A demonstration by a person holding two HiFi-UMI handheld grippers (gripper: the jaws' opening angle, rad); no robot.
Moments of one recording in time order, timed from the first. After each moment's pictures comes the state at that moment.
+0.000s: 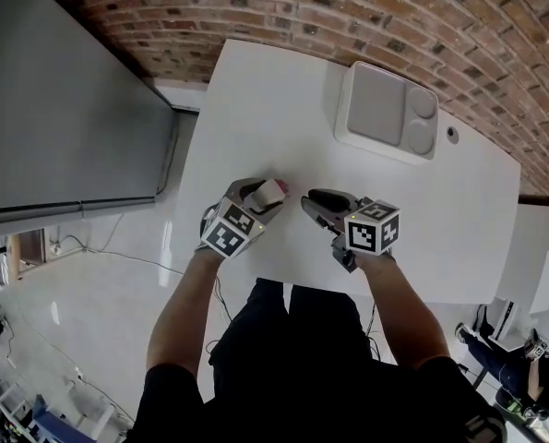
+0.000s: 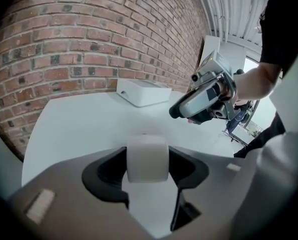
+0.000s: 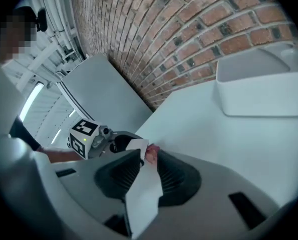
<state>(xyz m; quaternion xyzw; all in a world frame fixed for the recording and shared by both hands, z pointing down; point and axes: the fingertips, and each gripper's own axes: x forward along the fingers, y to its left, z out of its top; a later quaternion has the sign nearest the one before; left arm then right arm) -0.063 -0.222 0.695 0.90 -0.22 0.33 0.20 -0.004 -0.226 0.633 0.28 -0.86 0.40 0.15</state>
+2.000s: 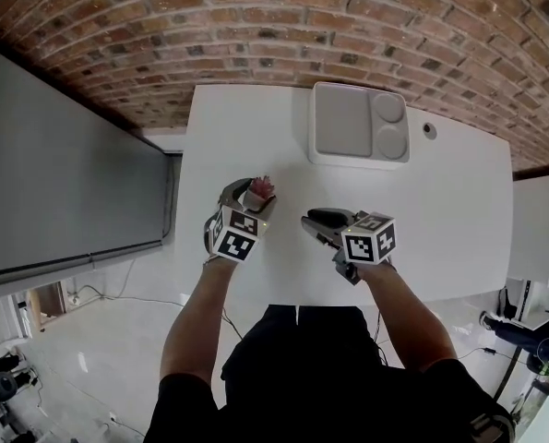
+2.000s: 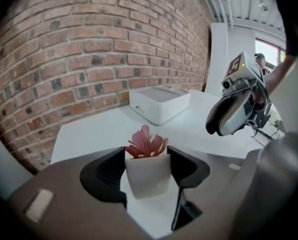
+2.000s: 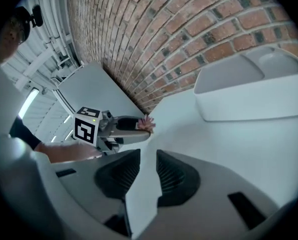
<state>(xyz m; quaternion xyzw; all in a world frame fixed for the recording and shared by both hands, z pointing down) -0.037 -0.300 0.661 0.88 -0.30 0.35 0.14 0.039 -0.228 0.627 0.32 -0.84 0.42 0.14</state>
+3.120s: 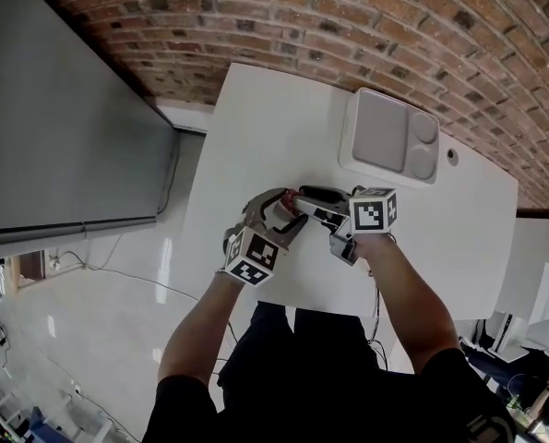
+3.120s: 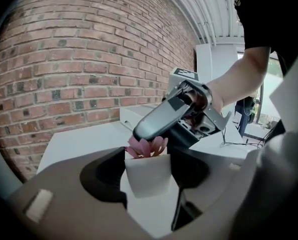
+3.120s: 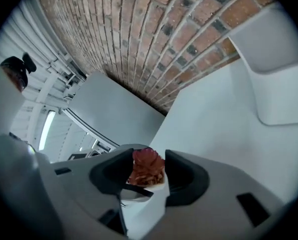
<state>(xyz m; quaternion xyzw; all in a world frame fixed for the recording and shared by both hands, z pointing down) -0.029 -0.262 0.642 0.93 -0.27 0.24 0.09 -0.036 -0.290 0.625 0.20 -0.84 0.50 0.07</state>
